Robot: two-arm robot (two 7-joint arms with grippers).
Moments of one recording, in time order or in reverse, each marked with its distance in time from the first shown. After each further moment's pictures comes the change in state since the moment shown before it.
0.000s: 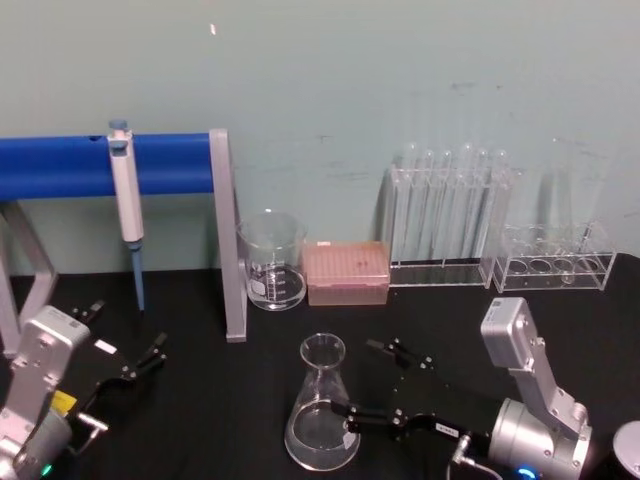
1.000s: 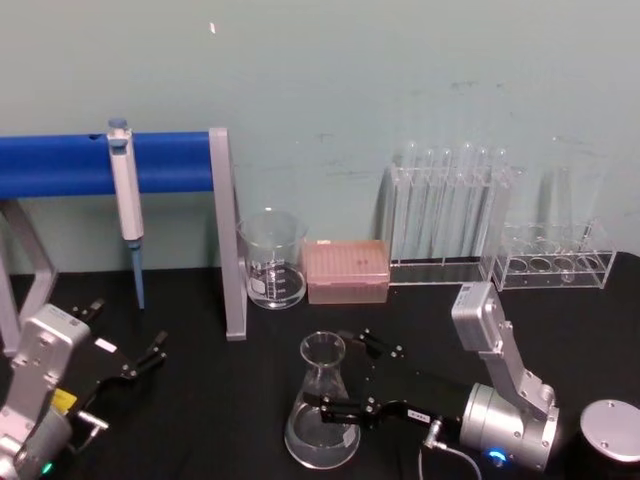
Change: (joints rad) left arm 0.000 0.000 0.000 0.000 0.000 0.000 0.000; right arm 0.089 -0.048 -0.061 0.090 0.028 -0.015 0.041
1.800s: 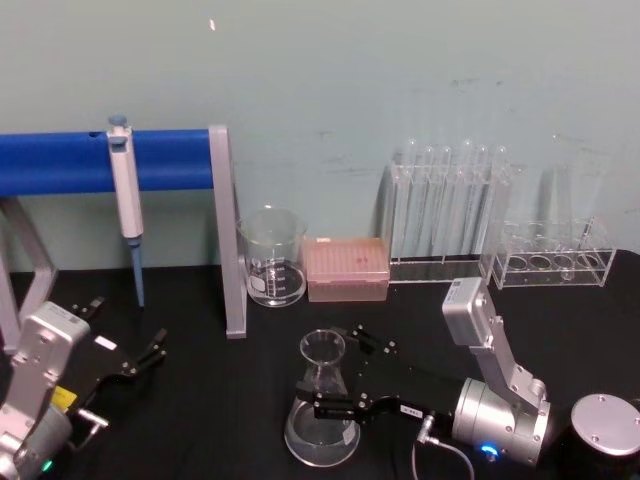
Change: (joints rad) left arm 0.000 0.000 0.000 0.000 0.000 0.000 0.000; right arm 0.020 -0.013 -0.017 0.019 -0.001 -0.001 -0.003
